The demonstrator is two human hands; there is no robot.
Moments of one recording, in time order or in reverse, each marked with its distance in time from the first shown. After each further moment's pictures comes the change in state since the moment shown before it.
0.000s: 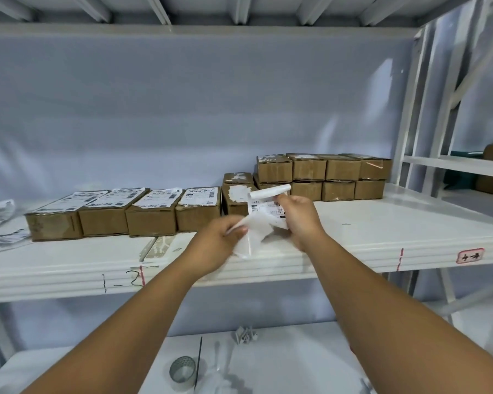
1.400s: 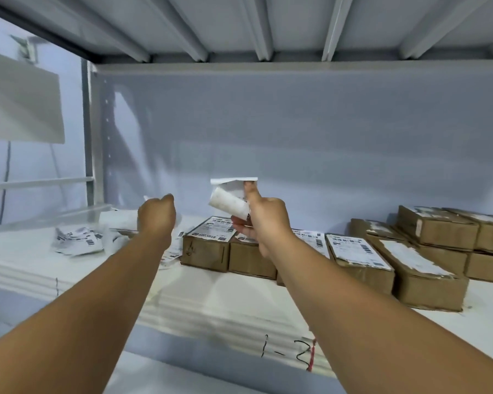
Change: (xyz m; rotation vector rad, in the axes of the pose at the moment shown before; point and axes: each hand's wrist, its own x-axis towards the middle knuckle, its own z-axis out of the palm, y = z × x) left_hand -0.001 -0.185 -0.306 -0.367 1.049 -0.571; right_hand -0.020 -0.033 0.323 0.096 -0.352 -0.026
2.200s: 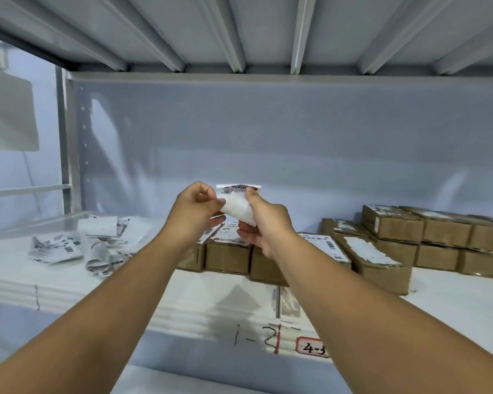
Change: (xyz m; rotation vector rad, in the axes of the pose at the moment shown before) left_hand -0.132 0.052 0.023 -0.170 -0.552 0.270; right_hand -0.020 -0.022 -0.039 -0.004 0.118 0.131
